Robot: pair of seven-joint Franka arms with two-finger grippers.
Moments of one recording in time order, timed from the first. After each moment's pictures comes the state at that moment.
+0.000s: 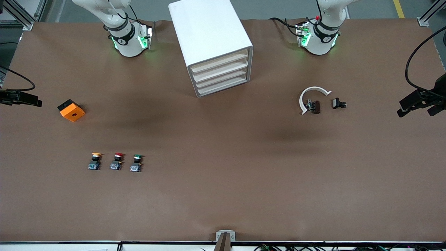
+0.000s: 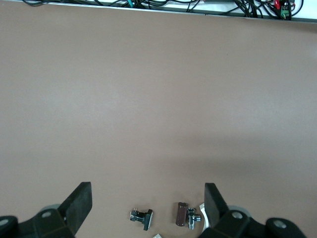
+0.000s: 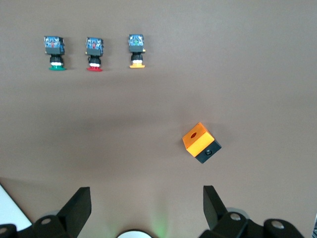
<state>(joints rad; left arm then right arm) 0.23 0.02 -0.18 -1.64 -0.04 1.82 0.01 -0.08 0.17 -0.10 -1.46 -0.05 1.45 -0.11</state>
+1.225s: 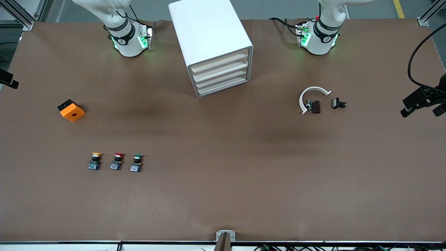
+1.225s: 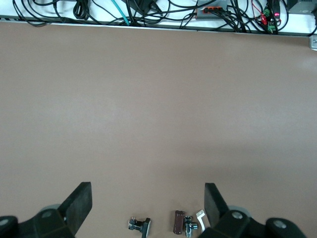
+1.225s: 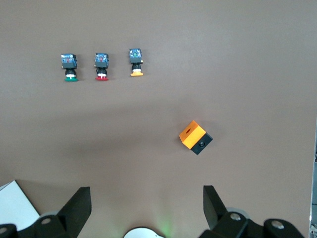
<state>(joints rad) -0.05 0.02 0.08 -1.59 -0.04 1.83 0.01 -0.10 0.04 -0.08 -1.41 -0.05 1.36 -0.07</state>
